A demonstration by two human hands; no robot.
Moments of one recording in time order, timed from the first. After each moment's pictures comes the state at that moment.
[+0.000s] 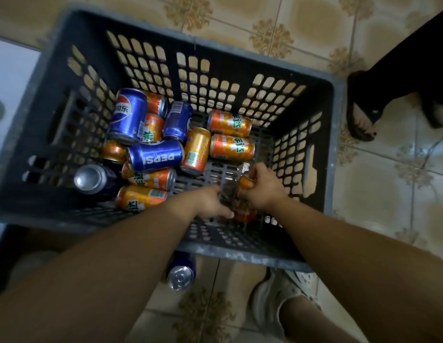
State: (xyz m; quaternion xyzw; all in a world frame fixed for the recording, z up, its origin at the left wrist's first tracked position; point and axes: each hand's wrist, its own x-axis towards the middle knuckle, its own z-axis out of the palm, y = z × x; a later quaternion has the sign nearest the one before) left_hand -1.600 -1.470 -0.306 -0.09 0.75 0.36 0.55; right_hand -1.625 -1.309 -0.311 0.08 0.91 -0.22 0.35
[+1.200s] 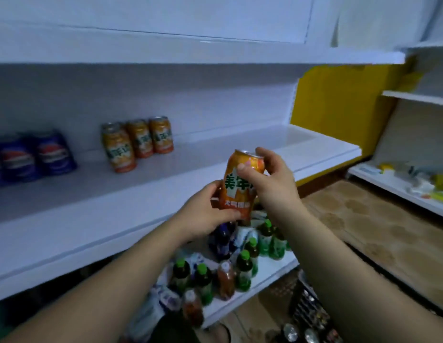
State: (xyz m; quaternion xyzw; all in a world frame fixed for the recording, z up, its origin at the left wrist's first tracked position) left_hand -1.154 -1.727 0.259 -0.26 0.79 0.52 -0.19; right_hand -1.282 -1.639 0.282 -0.34 0.60 -0.69 0.21
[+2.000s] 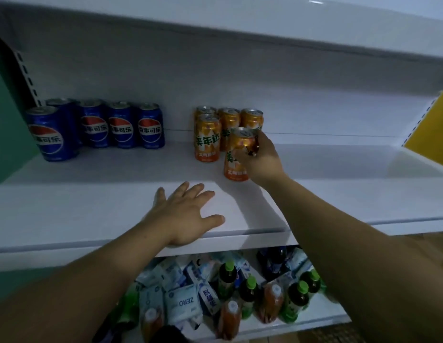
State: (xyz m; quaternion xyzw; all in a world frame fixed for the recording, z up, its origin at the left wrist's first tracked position) left_hand -0.991 -1.833 0.243 -0.53 0.84 0.10 0.04; right_hand -1.188 -1.880 0.277 -0.60 0.61 -0.49 0.17
